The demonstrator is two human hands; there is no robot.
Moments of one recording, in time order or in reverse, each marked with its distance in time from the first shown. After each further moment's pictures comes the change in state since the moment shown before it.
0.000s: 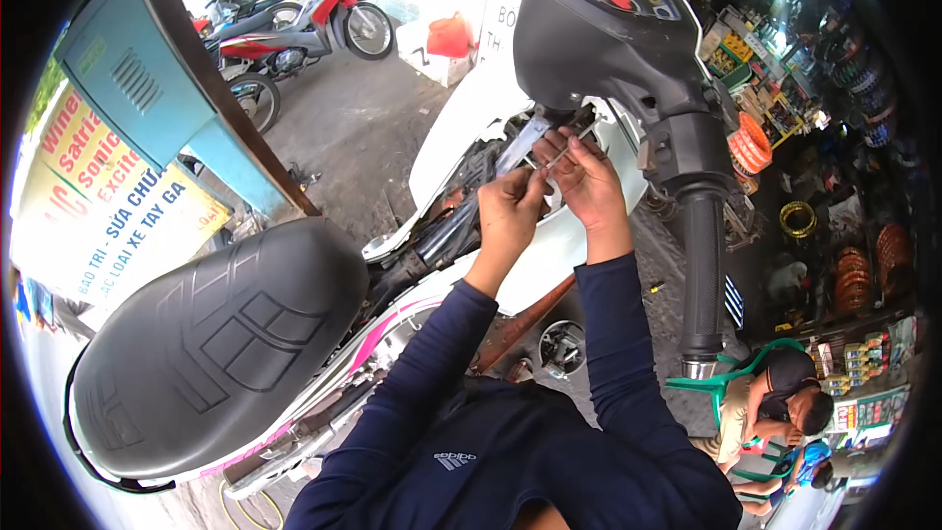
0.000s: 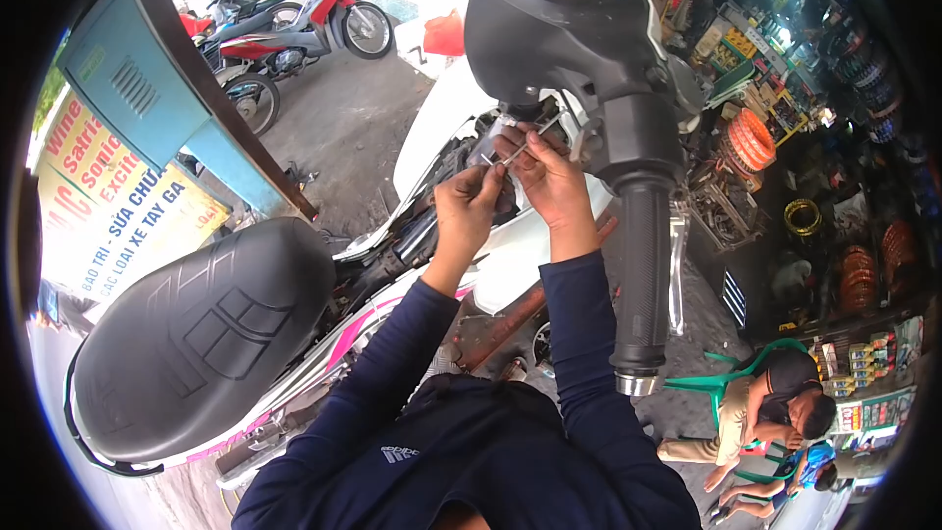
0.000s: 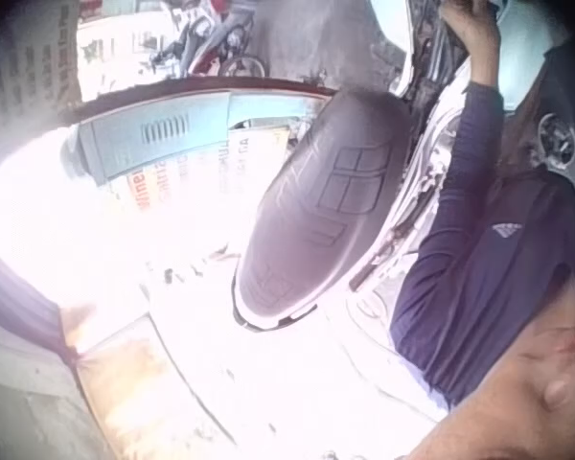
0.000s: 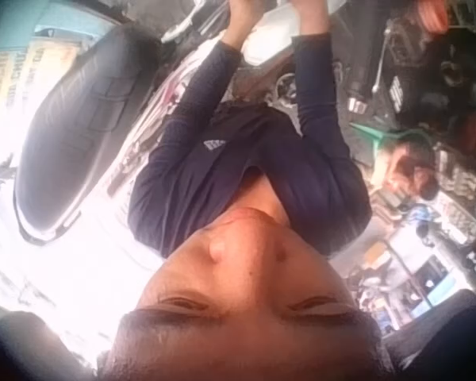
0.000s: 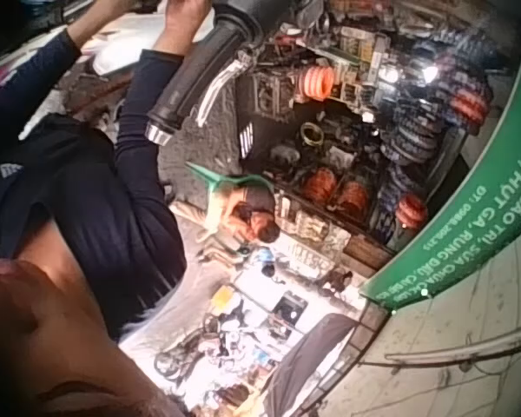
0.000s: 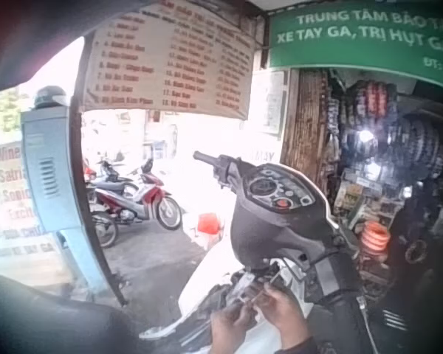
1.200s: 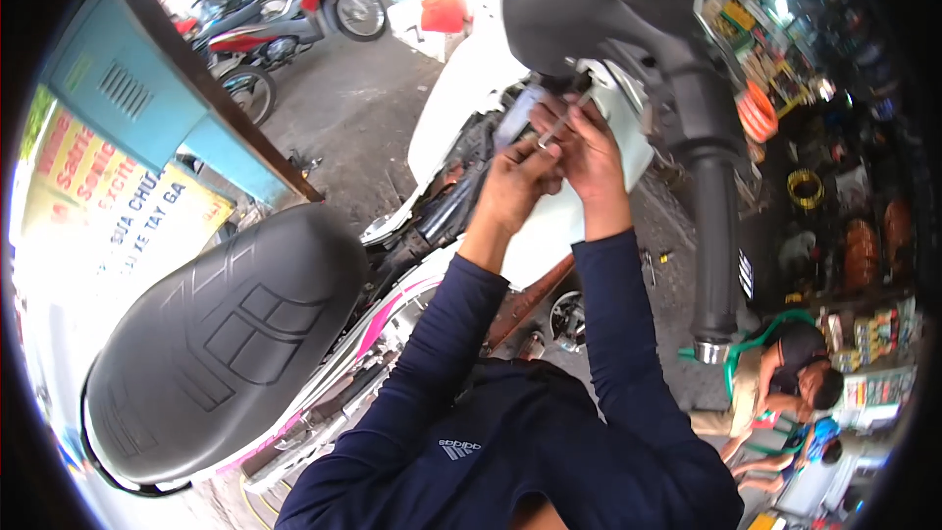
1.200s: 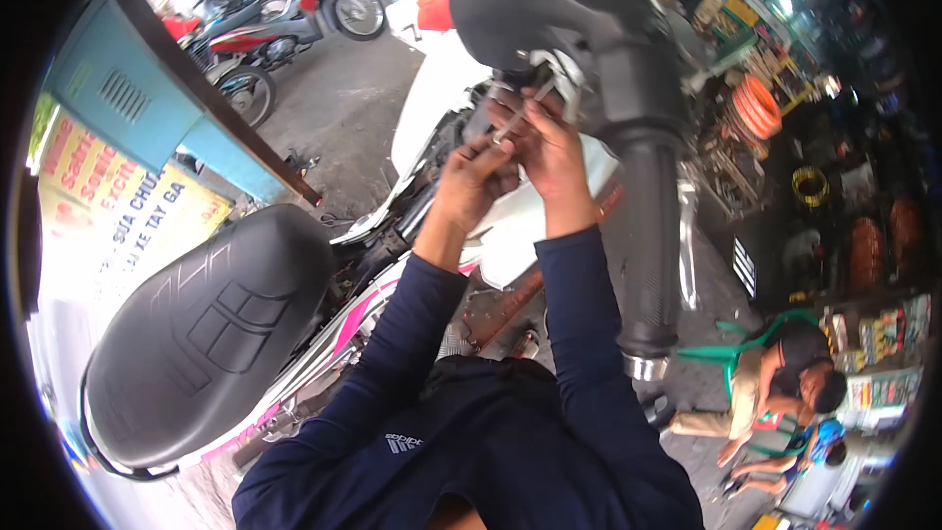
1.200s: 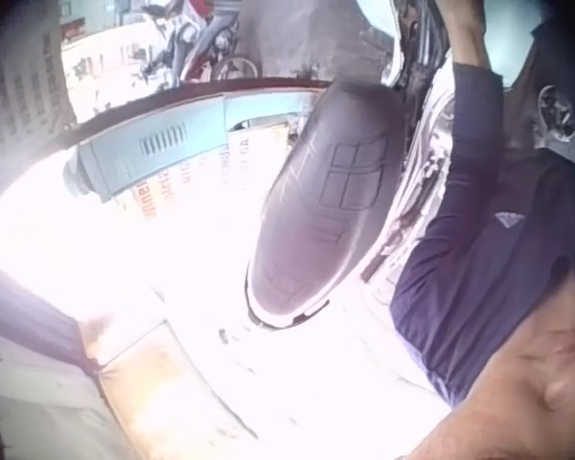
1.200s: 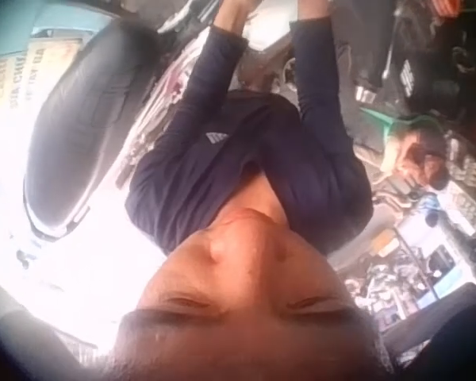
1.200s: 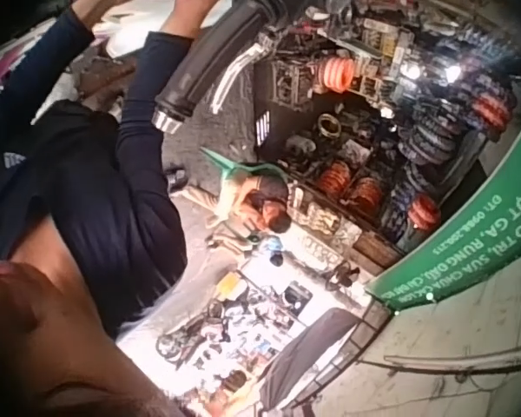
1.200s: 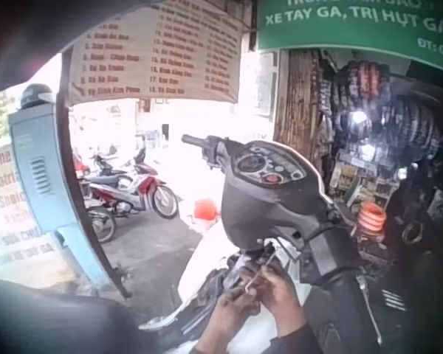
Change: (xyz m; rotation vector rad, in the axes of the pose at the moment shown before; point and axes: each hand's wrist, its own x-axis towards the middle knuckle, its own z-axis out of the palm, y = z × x) left_hand 0.006 0.012 0.001 -0.700 -0.317 -0.391; right_hand -0.004 0.003 -0.002 0.030 0.003 -0.092
